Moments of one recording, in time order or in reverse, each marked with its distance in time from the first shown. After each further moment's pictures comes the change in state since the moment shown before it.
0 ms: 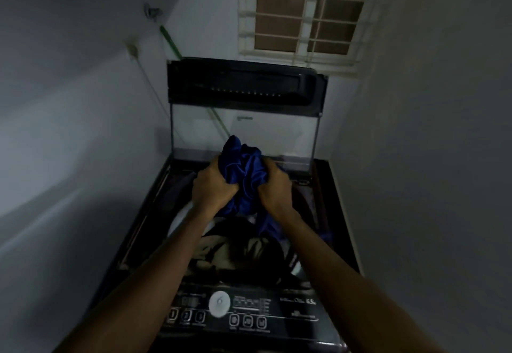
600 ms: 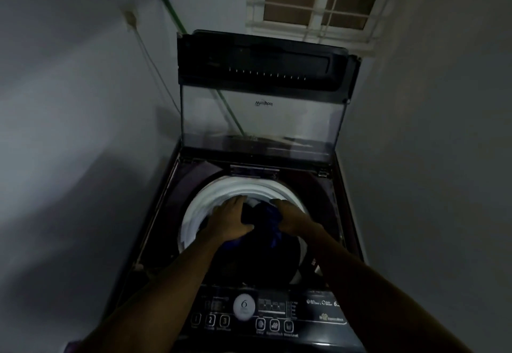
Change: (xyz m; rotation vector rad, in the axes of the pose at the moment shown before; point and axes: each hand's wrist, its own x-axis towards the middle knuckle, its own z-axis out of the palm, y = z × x) left_hand 0.005 -0.128 0.061 0.291 -0.551 0.132; right_hand 0.002 0.085 0.057 -0.393 -0.744 0.142
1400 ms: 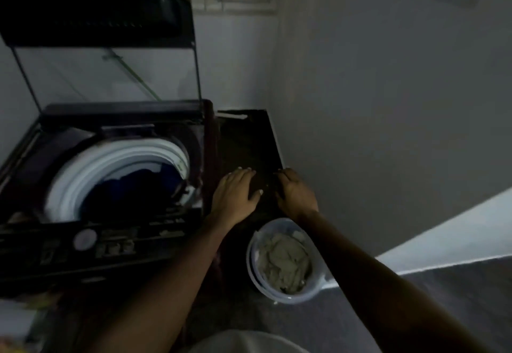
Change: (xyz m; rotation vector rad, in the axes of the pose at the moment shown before) left_hand -0.056 0.319 0.200 0.137 0.236 0.319; right_hand -0.243 0.293 0.002 -0.121 0.668 0.010
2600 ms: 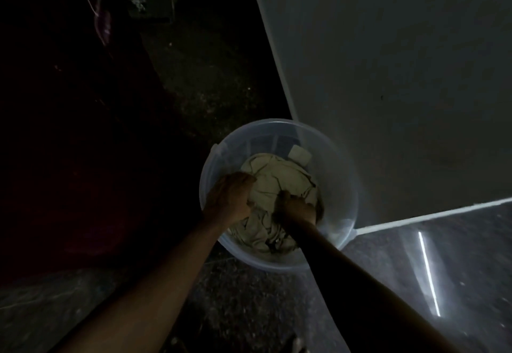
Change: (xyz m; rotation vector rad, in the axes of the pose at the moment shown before) left_hand -0.062 -0.127 0.566 -0.011 -0.400 0.014; right_hand -0.158 0.290 0.487 -0.091 -0.618 0.480
